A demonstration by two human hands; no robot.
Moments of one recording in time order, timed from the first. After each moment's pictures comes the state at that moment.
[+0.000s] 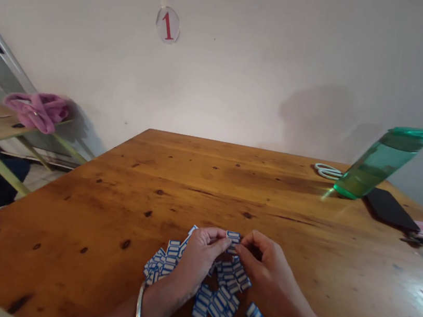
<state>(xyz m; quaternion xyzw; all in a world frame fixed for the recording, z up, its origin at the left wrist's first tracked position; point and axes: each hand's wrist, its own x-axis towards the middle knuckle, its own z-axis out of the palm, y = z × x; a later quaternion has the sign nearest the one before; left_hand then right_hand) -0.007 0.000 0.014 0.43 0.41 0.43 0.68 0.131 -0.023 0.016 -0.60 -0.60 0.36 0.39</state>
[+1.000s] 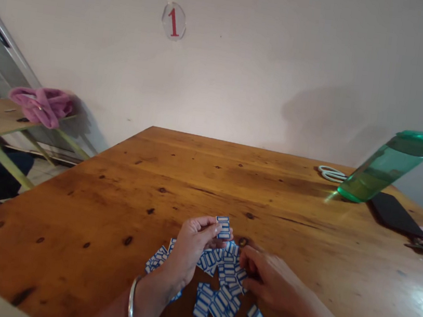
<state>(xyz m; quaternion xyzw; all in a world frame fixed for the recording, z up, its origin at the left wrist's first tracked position) -0.019 0.006 0.024 0.37 0.41 0.47 0.69 0.153 -0.027 0.015 -0.53 -0.79 0.26 0.12</state>
